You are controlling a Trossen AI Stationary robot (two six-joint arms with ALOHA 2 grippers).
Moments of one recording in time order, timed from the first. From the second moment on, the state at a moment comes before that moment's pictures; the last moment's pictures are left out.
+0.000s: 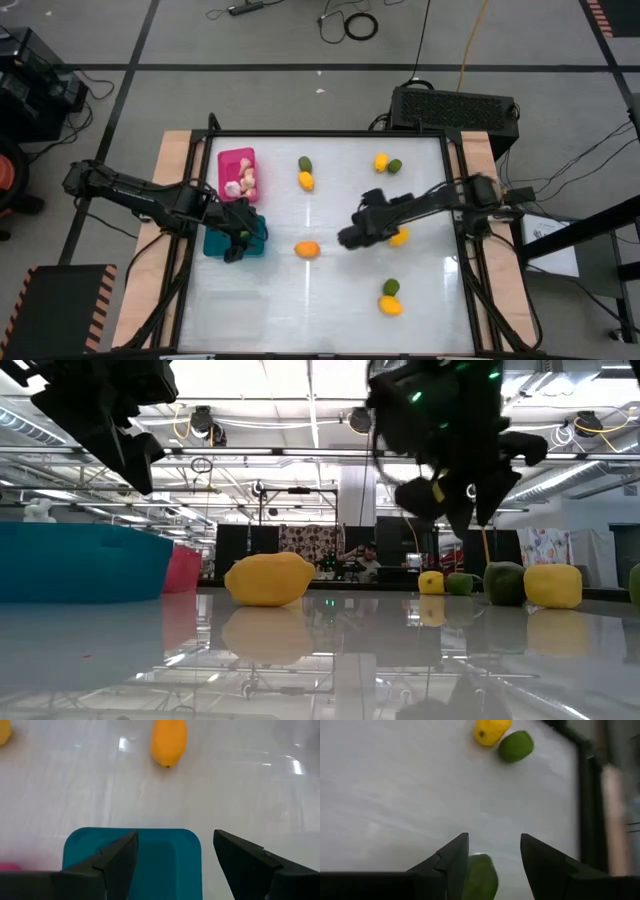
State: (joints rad) left arm -0.20 1.01 0.71 -0.66 0.03 -0.27; right arm 0.18 1.90 1.36 -1.45 0.62 1.55
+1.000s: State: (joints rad) left arm -0.20 1.01 0.71 -0.66 -0.01 -0.25; right arm 0.19 1.70 0.95 -0.95 0.54 1.72
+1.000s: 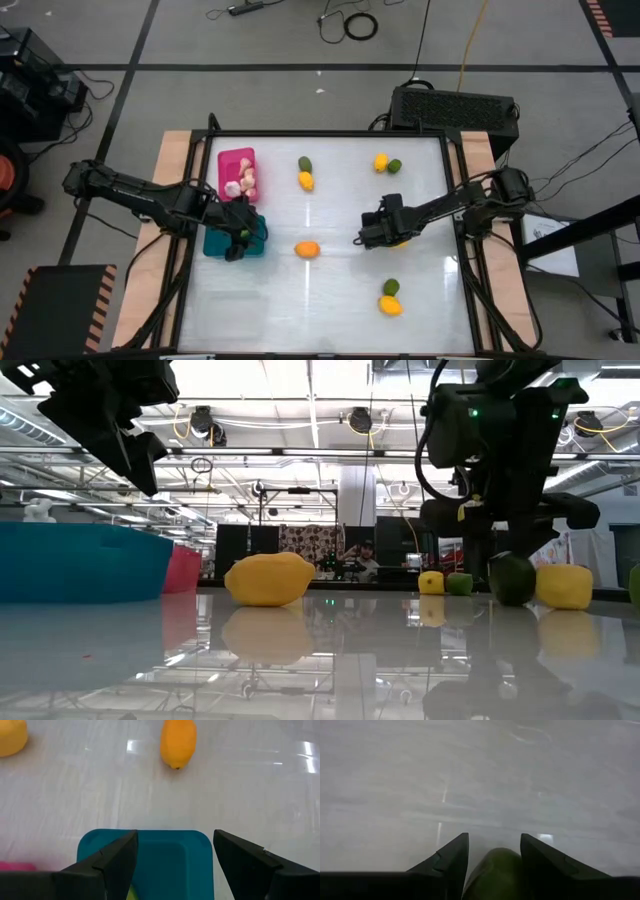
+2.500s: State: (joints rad) left arm -0.20 1.01 0.71 -0.66 -0.01 -0.25; right arm 0.24 1.80 1.07 -1.00 0.44 1.57
